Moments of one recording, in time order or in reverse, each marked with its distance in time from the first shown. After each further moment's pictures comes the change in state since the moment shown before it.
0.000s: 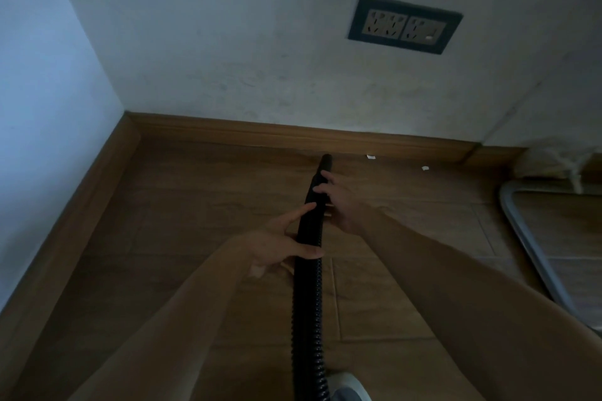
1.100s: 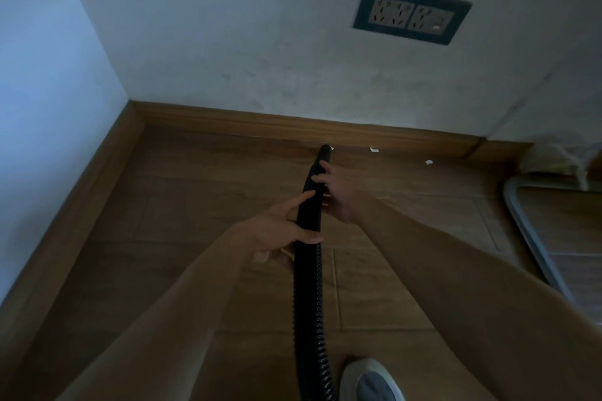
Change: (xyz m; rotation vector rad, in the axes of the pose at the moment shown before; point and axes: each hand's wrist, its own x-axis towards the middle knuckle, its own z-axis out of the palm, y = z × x) left_hand 0.001 0.000 0.001 0.009 0.054 -0.021; right_hand -0.001 -0.002 0.008 -0.030 -0.038 -0.017
